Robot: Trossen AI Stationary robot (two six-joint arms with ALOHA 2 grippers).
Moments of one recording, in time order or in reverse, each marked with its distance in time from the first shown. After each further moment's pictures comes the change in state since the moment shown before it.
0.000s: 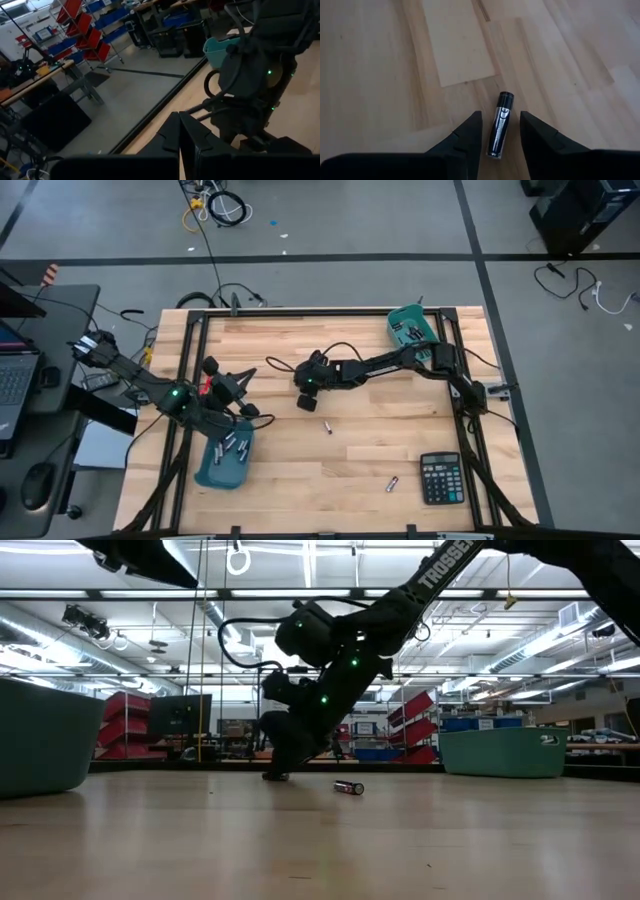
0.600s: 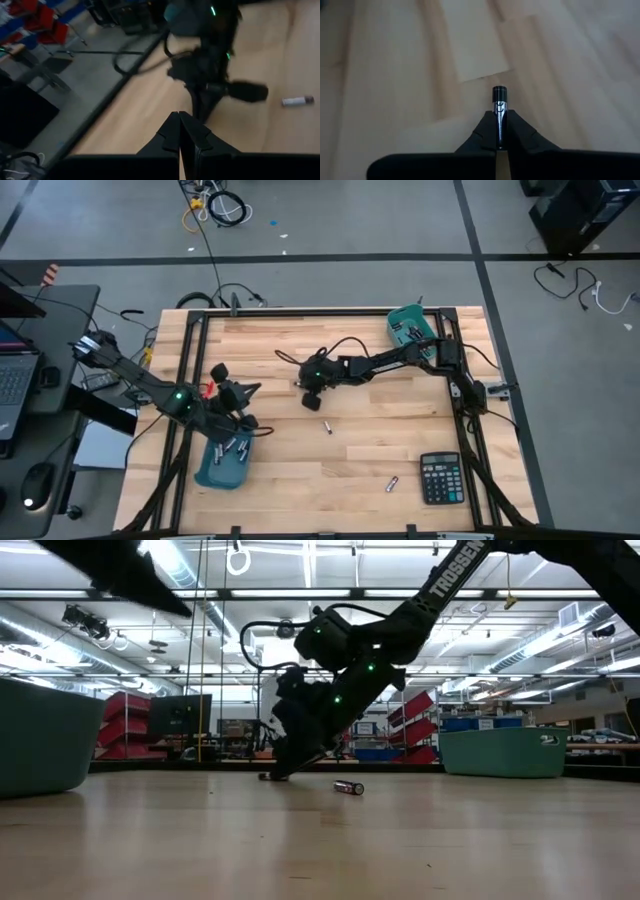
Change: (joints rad) left arm 0.000 0.005 -0.066 -0.005 0.225 -0.032; right arm -0.037 -0.025 -0.128 0.147 -0.211 0.038
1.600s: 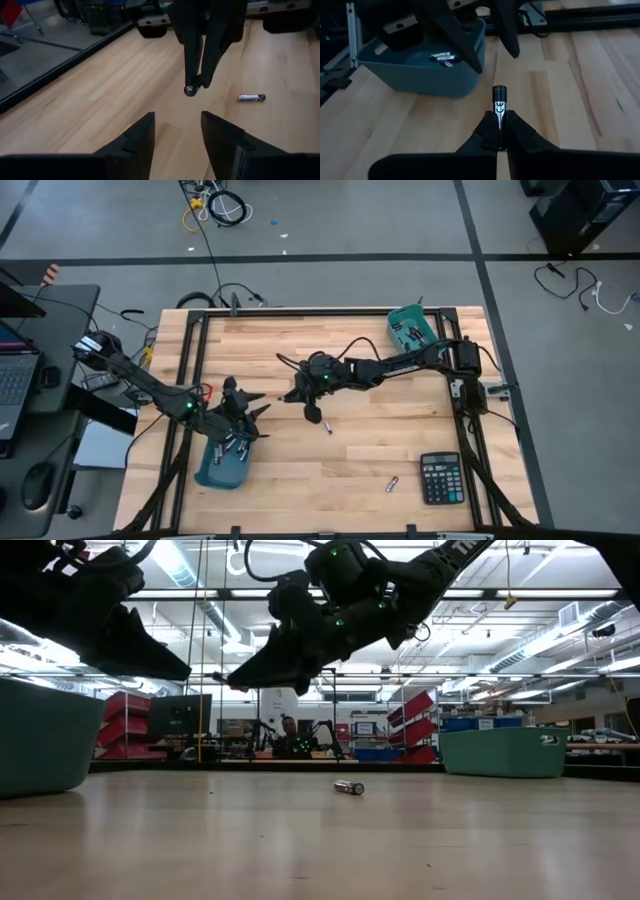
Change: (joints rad) left arm 0.000 0.010 -0.396 0.688 0.133 0.008; right arm 0.071 -0.174 -0.003 0.194 -0.237 -0.095
